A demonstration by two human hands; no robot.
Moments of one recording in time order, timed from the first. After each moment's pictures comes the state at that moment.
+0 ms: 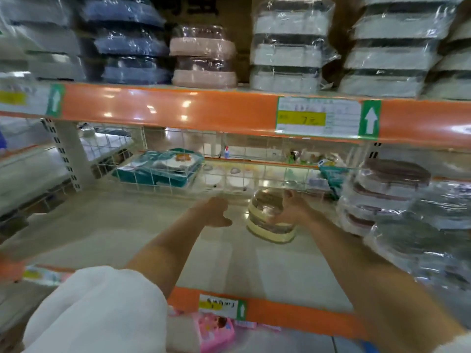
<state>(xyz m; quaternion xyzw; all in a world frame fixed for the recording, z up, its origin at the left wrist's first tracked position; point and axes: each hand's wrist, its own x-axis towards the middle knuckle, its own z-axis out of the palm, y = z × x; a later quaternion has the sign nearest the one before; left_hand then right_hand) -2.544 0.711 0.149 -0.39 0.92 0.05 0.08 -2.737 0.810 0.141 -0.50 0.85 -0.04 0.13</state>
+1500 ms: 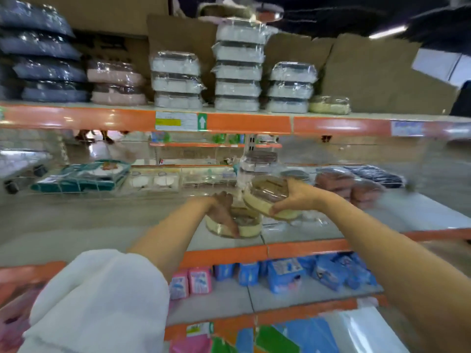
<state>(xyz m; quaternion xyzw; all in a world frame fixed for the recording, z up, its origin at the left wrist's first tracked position) -2.618 0.959 0.219 -0.22 0.97 0.06 0.13 -2.809 1.123 0.221 -0.45 0.86 -0.16 0.15</state>
